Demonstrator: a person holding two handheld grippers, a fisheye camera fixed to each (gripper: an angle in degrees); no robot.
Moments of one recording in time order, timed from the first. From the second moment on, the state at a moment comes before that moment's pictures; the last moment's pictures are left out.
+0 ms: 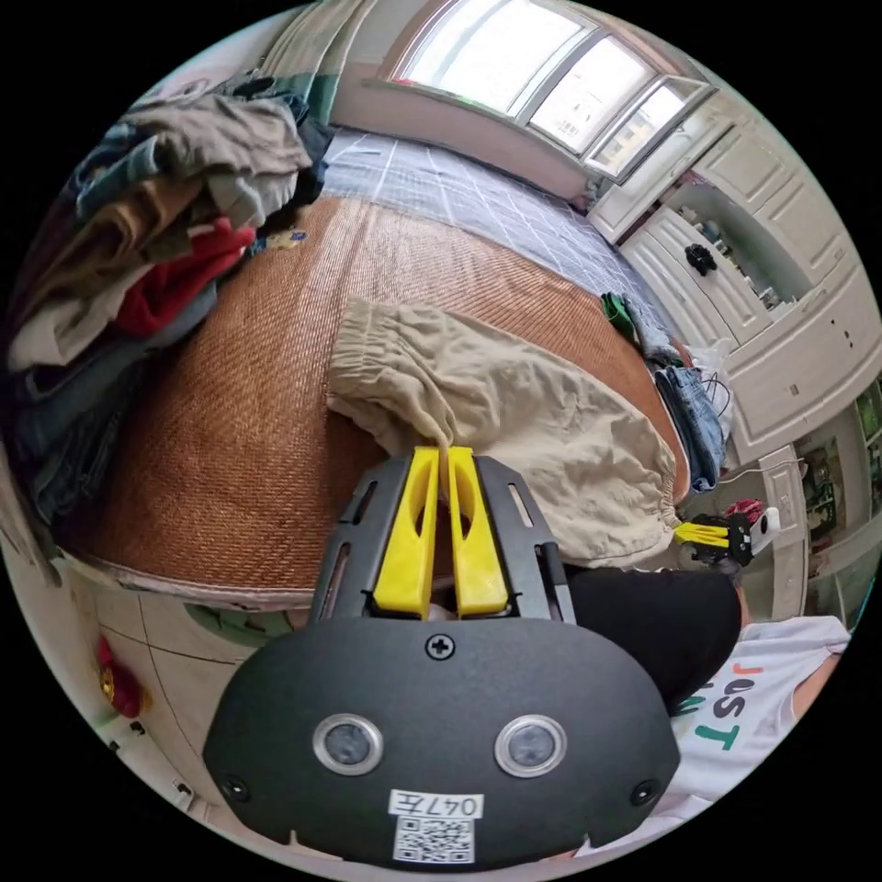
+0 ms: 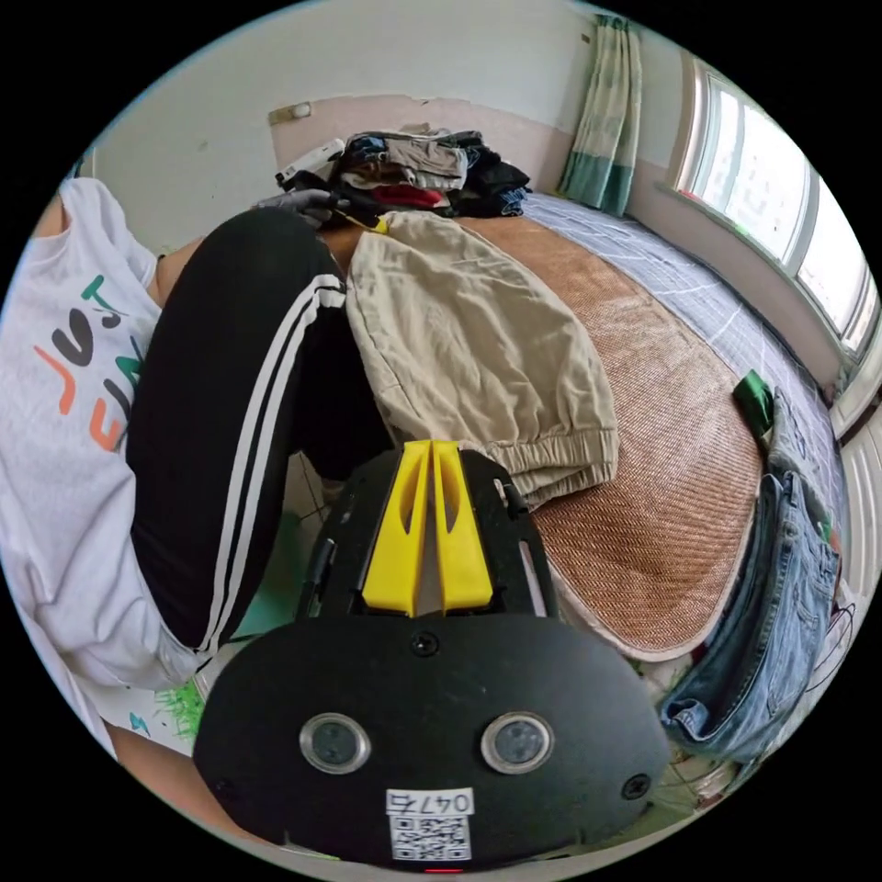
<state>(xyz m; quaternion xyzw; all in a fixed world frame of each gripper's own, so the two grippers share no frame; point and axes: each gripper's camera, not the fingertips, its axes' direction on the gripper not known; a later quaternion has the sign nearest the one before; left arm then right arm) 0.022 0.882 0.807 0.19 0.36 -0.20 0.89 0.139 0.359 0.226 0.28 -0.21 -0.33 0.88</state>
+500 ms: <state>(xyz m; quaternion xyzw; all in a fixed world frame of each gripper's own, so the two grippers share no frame) -0.055 0.935 0.688 0.22 0.33 -0.23 0.89 0.212 0.320 0.228 0.28 -0.23 -0.11 0.93</state>
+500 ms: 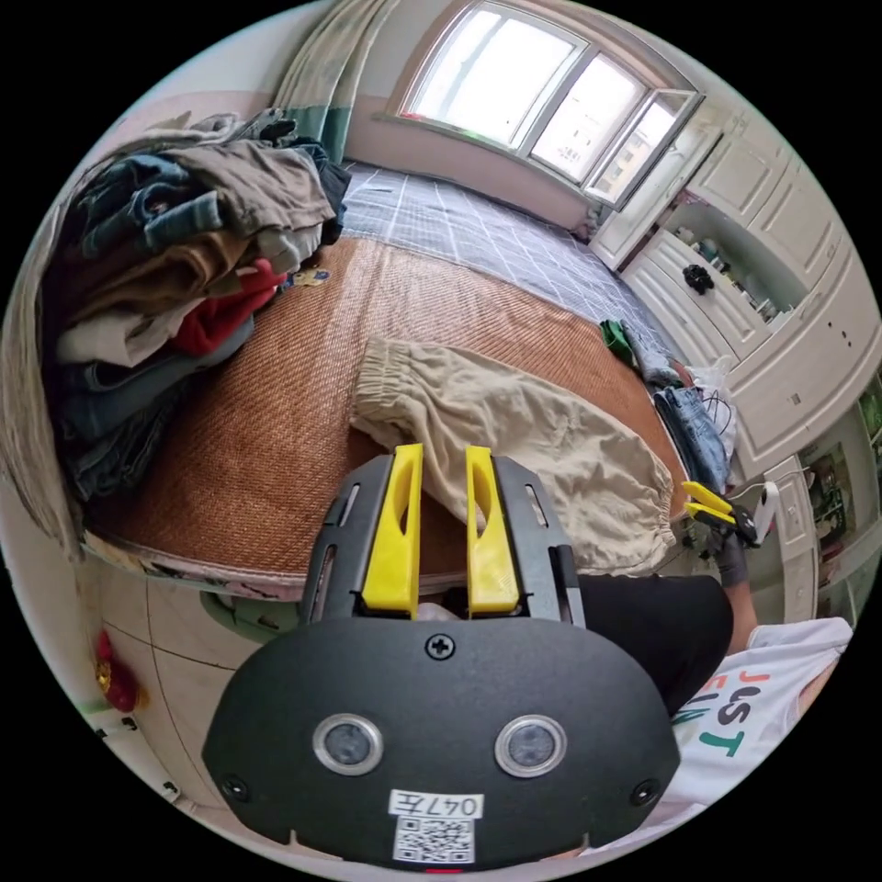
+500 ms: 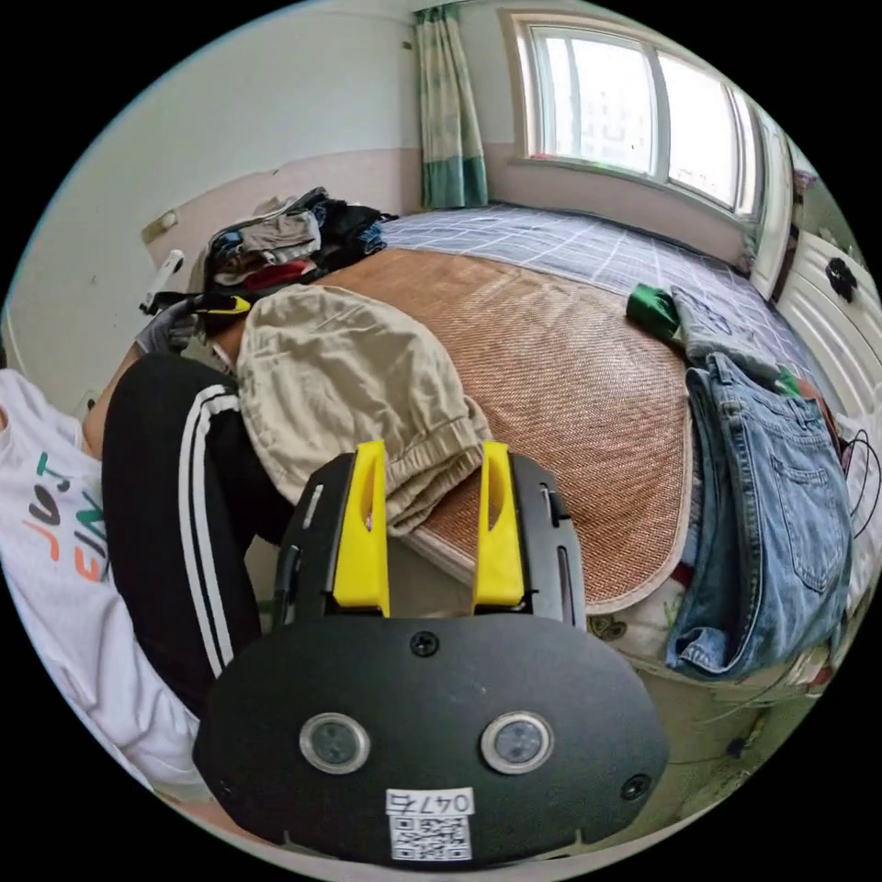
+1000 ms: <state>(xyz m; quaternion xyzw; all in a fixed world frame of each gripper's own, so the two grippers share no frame) -0.025 0.863 0.581 0.21 0.34 -0.20 0.89 0.208 0.196 0.187 0.21 -0.09 -0.07 0.97</state>
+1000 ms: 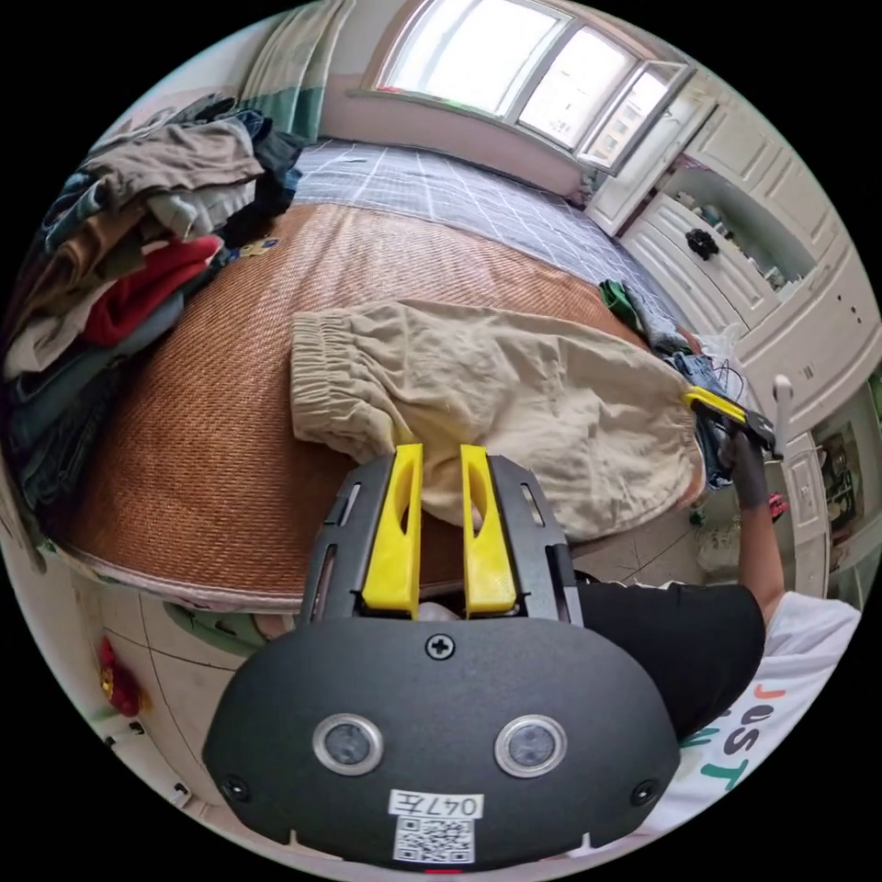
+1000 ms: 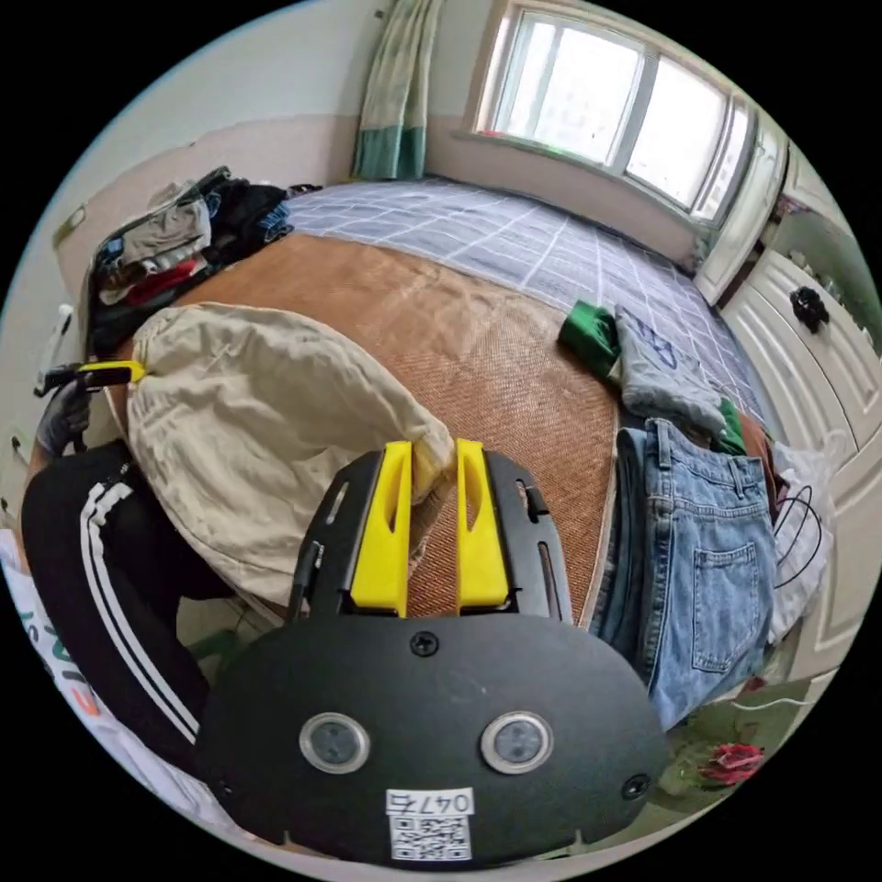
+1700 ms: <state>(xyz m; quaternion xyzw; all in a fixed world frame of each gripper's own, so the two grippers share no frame) -0.084 0.719 0.328 0.26 0.30 -0.18 0.90 0.120 0.204 0.108 0.29 -0.13 -0.19 0.93</state>
